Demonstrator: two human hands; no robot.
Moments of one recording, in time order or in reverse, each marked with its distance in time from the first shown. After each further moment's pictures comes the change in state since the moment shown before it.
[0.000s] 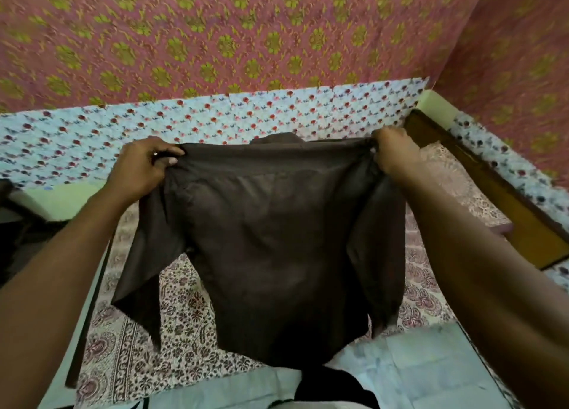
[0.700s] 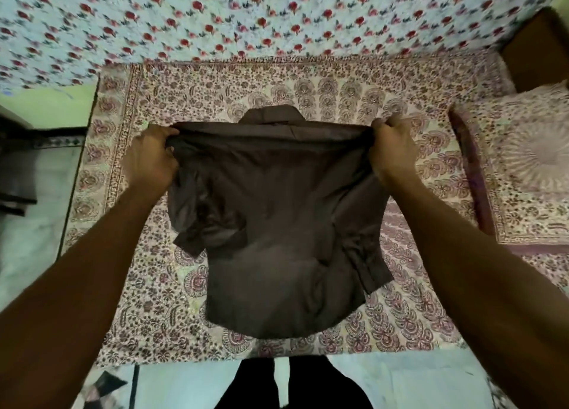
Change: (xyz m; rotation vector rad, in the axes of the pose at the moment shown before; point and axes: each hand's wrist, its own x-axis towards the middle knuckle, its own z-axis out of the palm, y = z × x) left_hand 0.143 -0.081 0.266 0.276 -0.067 -0.533; right_hand 0.197 0.037 0.284 0.018 -0.307 -0.018
